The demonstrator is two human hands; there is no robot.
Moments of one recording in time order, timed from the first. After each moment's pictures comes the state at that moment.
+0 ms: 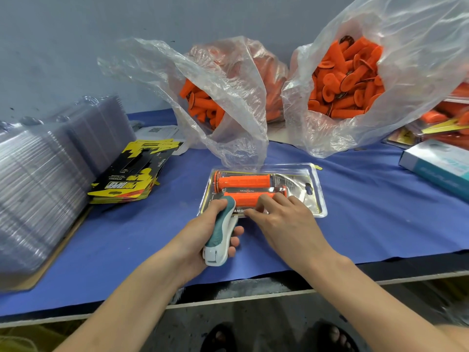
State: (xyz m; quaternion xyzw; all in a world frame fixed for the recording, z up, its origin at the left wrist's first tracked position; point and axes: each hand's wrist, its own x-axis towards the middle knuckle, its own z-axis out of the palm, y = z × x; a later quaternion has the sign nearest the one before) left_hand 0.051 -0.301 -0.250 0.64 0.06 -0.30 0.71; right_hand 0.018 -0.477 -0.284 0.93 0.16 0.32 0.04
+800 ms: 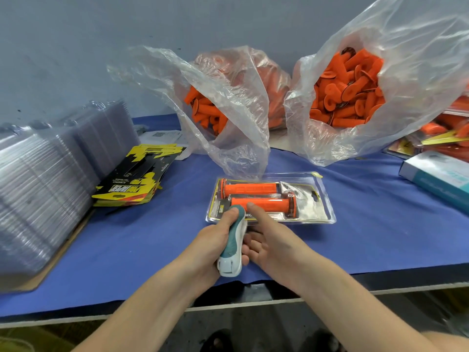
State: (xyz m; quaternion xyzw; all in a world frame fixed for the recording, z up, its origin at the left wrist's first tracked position) left_hand 0.037 -0.320 -0.249 0.63 0.08 -0.26 0.73; right_hand 0.013 -0.434 -0.257 0.45 -0.19 -0.13 -0.86
